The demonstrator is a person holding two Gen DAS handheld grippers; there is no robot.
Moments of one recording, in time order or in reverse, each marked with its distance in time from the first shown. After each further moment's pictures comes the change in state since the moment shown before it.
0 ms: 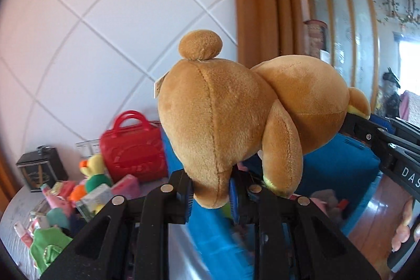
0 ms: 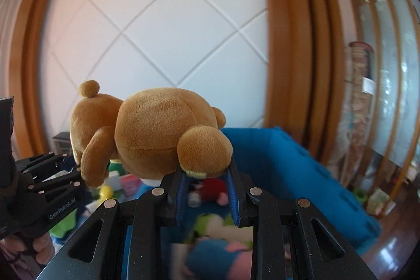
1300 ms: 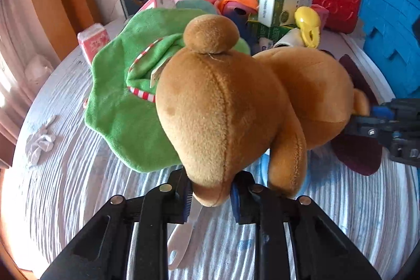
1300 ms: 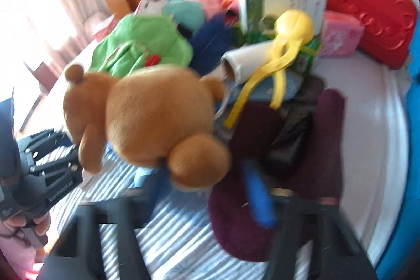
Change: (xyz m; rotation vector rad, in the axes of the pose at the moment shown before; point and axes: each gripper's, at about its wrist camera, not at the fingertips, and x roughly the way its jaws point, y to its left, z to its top) left arm 0.004 0.317 -0.320 -0.351 0.603 0.540; right arm 0.249 0.335 -0.240 -0.307 0.798 0.748
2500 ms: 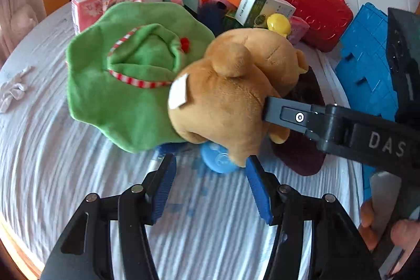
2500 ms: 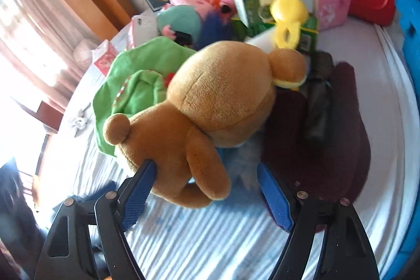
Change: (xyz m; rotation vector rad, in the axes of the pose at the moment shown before) left arm -0.019 -0.023 -0.014 -0.240 0.095 -0.224; right arm -0.015 0.021 0.006 0.256 0.004 0.034
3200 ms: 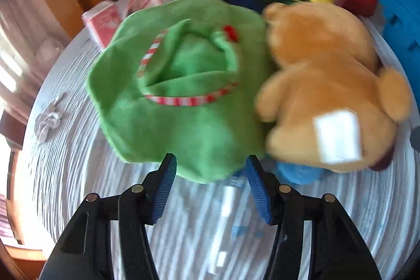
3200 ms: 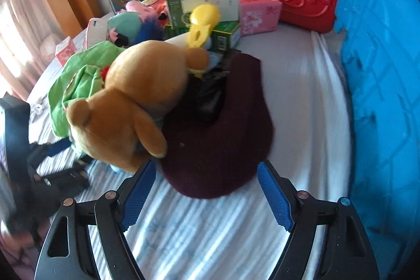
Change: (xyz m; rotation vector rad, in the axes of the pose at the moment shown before) left arm 0.027 0.038 0.025 0.128 0.052 0.336; right arm -0.050 -0.051 -0.032 -0.051 -0.063 -0.259
